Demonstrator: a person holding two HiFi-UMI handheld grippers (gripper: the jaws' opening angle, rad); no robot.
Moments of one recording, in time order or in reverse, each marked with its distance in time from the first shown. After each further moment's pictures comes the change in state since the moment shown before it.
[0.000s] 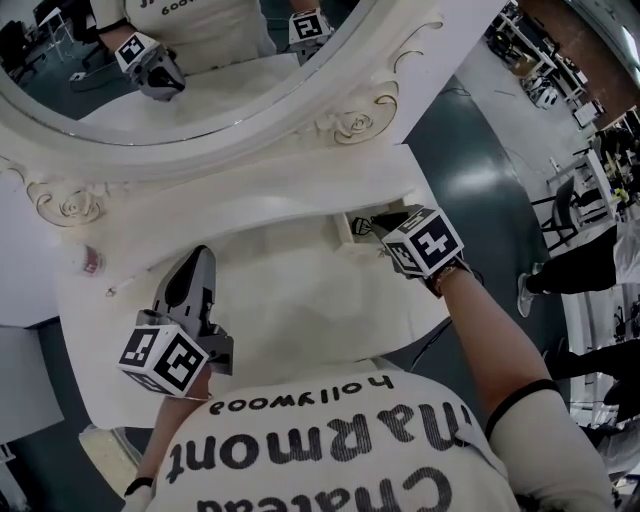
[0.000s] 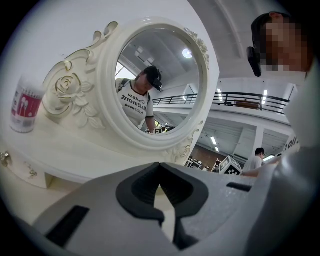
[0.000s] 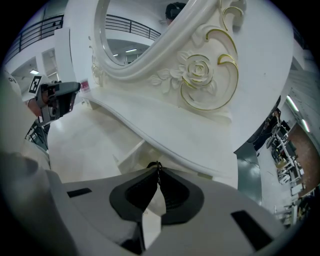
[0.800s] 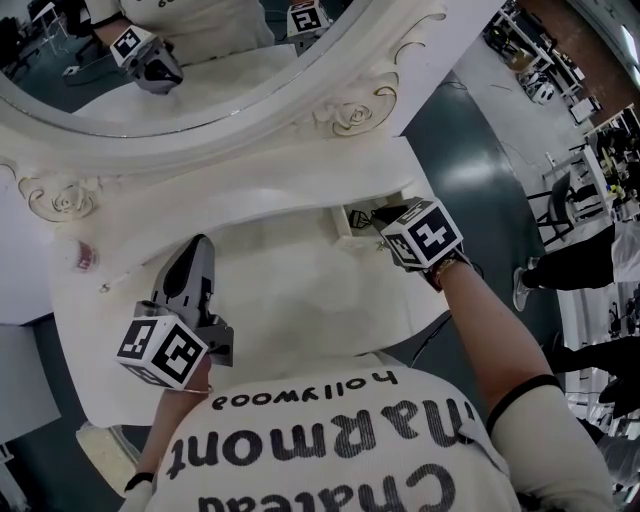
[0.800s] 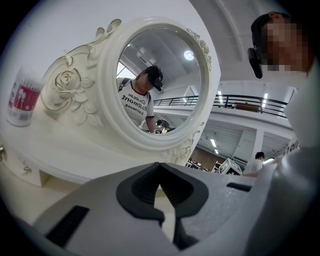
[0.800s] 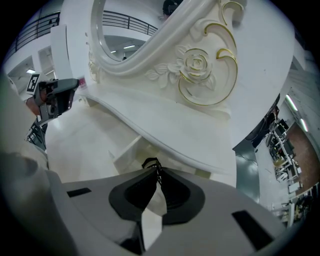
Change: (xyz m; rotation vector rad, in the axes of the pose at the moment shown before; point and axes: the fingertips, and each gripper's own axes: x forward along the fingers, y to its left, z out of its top) left arm 0.009 0.001 -0.001 -0.029 -0.012 -0.006; right arm 0.001 -0.006 -0.007 0.013 0.038 -0.015
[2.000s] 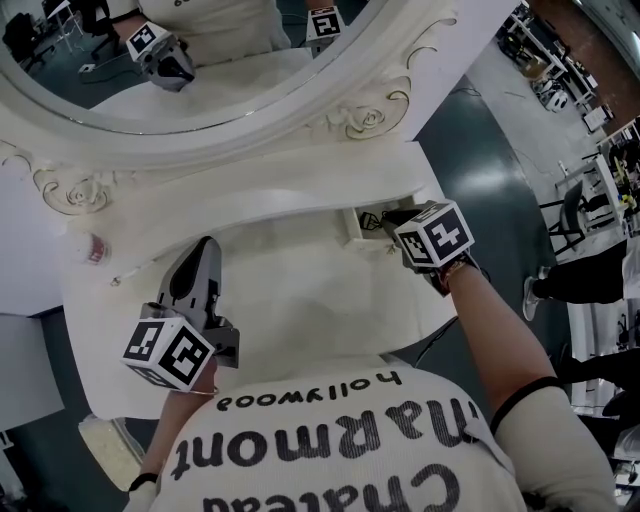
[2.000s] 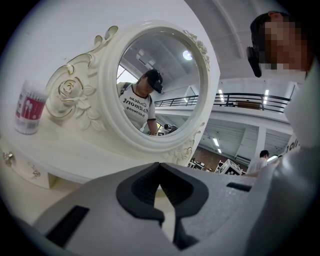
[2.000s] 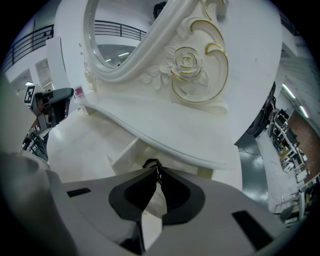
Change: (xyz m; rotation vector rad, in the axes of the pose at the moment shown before) left arm -0.011 0.000 0.004 0.022 -0.011 0.035; right arm 0.004 -0.003 0.000 0.084 -0.044 0.032
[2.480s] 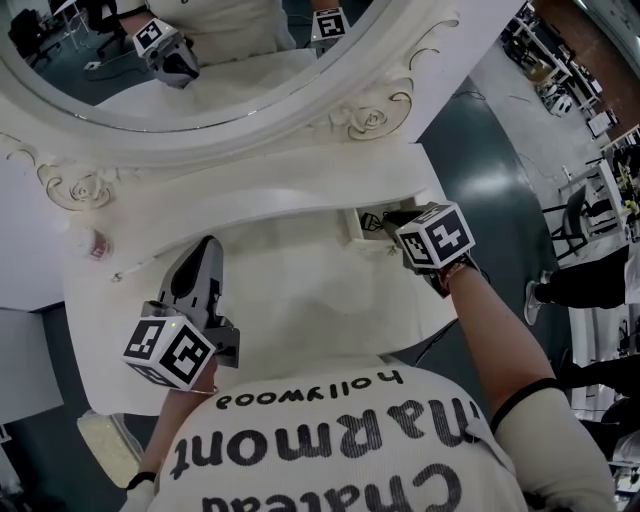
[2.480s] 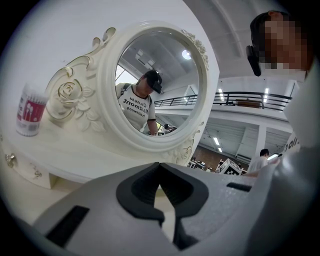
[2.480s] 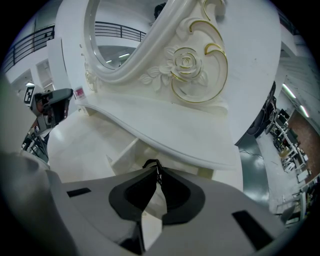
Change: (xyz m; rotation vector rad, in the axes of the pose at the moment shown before) left arm -0.002 -0.004 0.000 0.013 0.004 0.006; right arm 0.000 0.000 0.000 0.002 -0.012 0.006
